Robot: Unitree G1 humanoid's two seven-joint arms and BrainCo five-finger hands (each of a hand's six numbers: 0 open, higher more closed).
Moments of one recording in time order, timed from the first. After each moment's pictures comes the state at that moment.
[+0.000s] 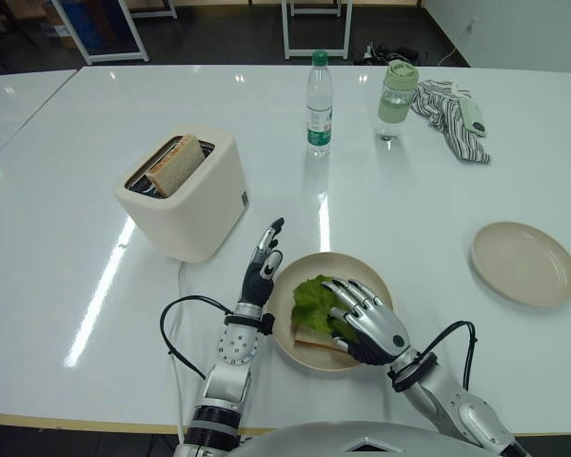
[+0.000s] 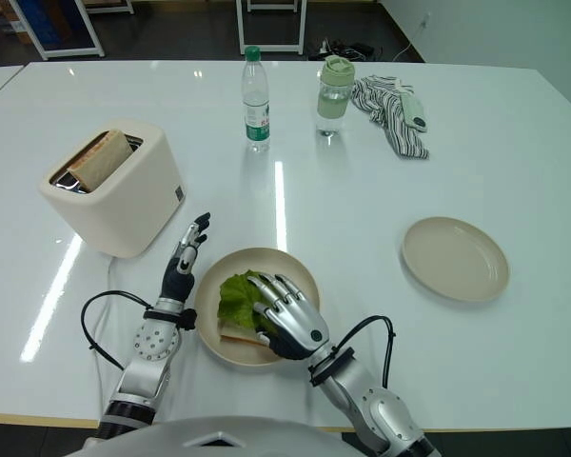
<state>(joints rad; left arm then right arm) 0.12 0.05 -0.14 0.09 0.18 -0.38 0.04 0.27 -0.46 0.54 -0.22 -1.12 -0.22 -0.29</state>
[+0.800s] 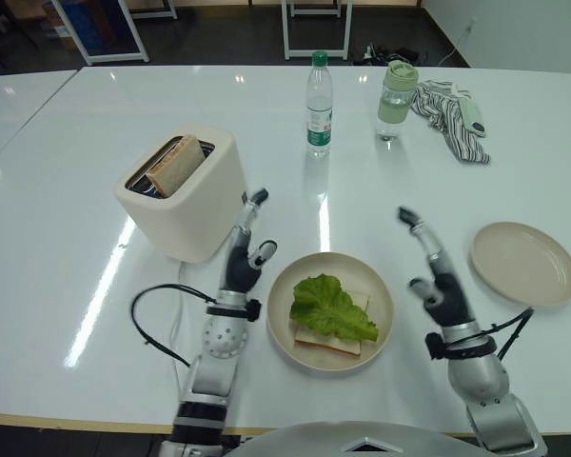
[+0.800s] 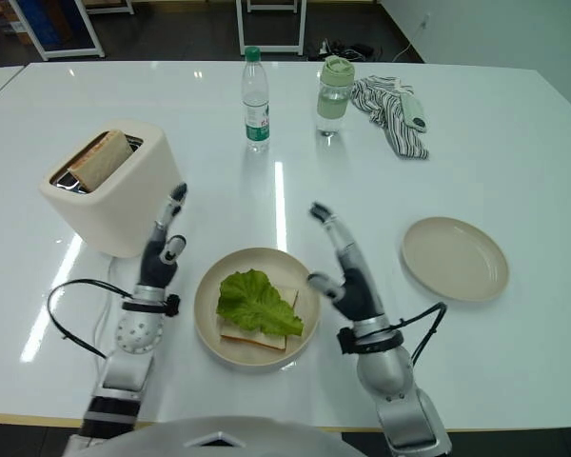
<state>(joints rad) 0.00 0.21 0.02 -0.17 0.54 -0.36 0.22 0.29 -0.29 0.10 -0.43 -0.12 -0.21 -0.14</state>
